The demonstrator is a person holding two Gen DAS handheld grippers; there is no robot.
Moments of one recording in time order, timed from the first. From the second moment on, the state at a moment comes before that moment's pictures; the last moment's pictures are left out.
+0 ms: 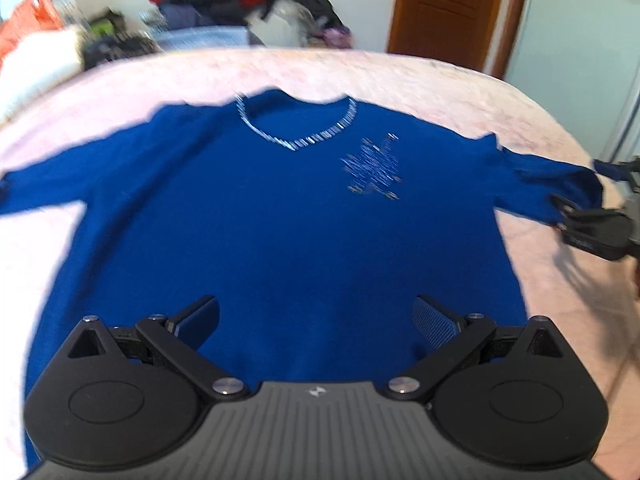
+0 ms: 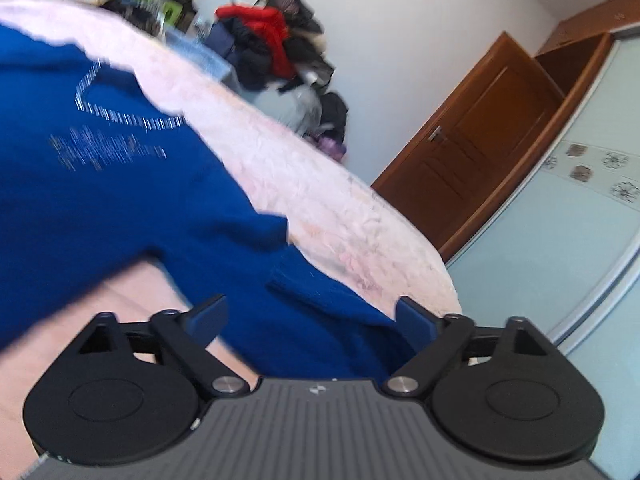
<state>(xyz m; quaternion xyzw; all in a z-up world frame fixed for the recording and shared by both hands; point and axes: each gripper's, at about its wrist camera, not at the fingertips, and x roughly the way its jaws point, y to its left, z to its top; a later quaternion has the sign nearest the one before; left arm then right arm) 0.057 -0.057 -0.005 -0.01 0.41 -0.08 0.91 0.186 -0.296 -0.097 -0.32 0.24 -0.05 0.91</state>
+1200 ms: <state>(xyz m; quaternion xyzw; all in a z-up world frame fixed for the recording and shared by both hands) 0.083 -0.035 -0.016 0.00 0.41 -0.02 0.91 0.215 -0.441 -0.024 0.14 0.17 -0.01 0.97</state>
